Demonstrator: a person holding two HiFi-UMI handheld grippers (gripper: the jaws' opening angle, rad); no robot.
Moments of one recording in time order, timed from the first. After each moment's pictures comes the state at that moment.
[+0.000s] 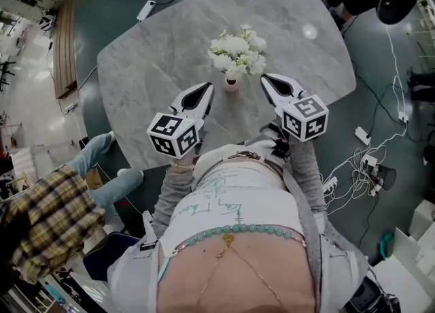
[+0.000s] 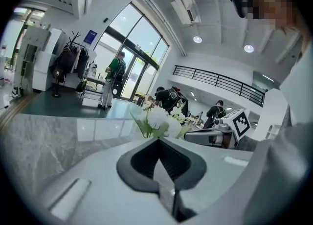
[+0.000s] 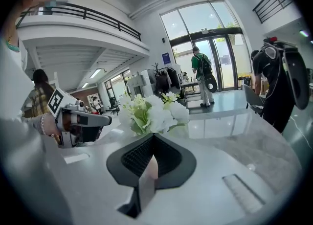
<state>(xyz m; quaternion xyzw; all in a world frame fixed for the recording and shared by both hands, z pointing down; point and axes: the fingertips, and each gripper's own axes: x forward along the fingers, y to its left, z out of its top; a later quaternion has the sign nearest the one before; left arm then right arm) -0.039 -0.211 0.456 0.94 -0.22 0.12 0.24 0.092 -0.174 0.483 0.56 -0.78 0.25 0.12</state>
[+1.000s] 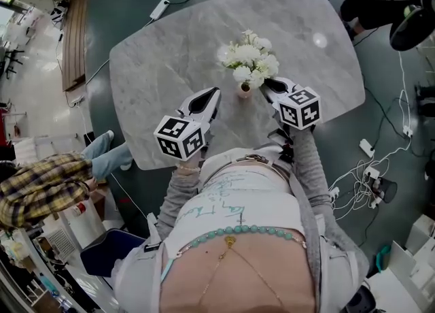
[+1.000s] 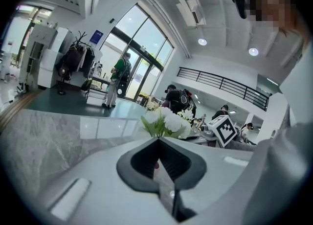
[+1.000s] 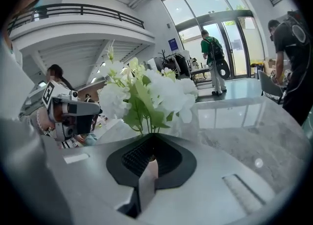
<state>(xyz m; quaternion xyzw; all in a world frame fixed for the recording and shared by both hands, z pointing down) -0.051 -0.224 0.463 0.93 -0.24 0.11 0.26 0.070 -0.213 0.536 0.48 -0.81 0.30 0.16</state>
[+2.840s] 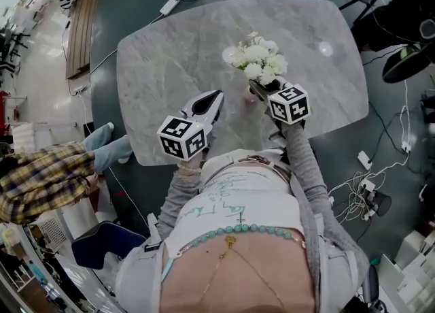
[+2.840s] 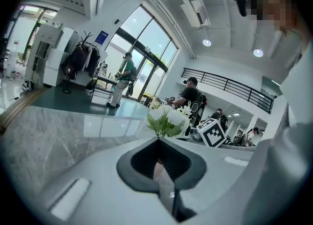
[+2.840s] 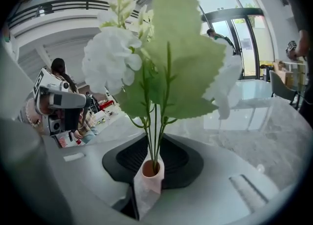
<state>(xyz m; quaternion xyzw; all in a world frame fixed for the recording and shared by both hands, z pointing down) -0.066 -0.222 0.470 0.92 -0.26 0.11 0.27 0.039 -0.243 0.569 0.45 -0.82 0.28 0.18</state>
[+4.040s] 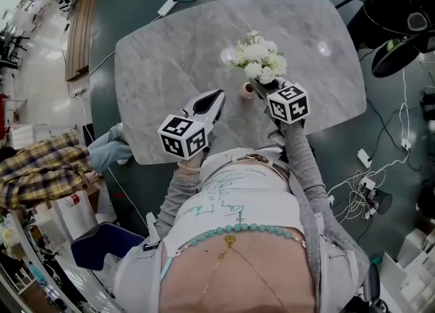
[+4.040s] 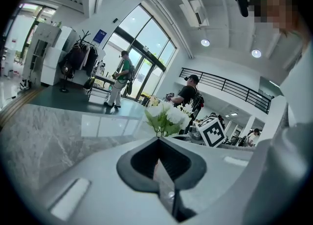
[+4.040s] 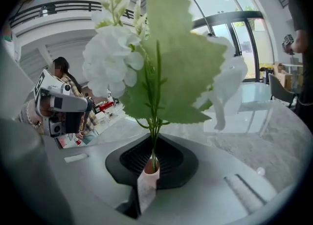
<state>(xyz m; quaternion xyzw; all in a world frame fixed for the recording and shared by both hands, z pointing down) -0.059 -0.216 0.472 0.92 -0.25 0.11 0.27 0.039 -0.242 0.562 0.46 -0.83 0.27 0.17</state>
